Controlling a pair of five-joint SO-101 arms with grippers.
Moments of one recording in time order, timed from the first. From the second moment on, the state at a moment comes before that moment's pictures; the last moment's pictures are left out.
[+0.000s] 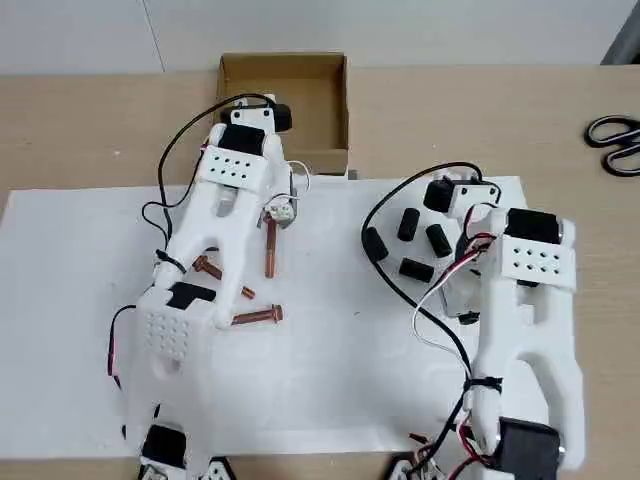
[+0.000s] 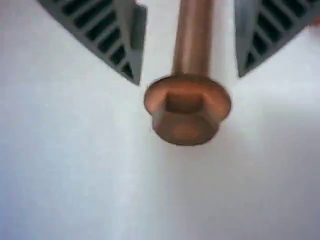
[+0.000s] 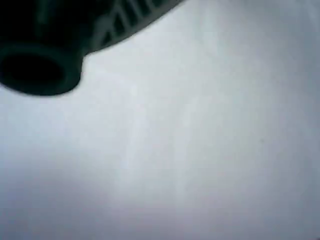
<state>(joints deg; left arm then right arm) 10.5 44.1 -38.6 94.0 21.8 6.9 -16.6 25.6 87.6 19.9</state>
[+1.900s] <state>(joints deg) 9.3 16.7 -52.3 99.4 9.1 4.3 -32.7 9.2 98.2 15.3</state>
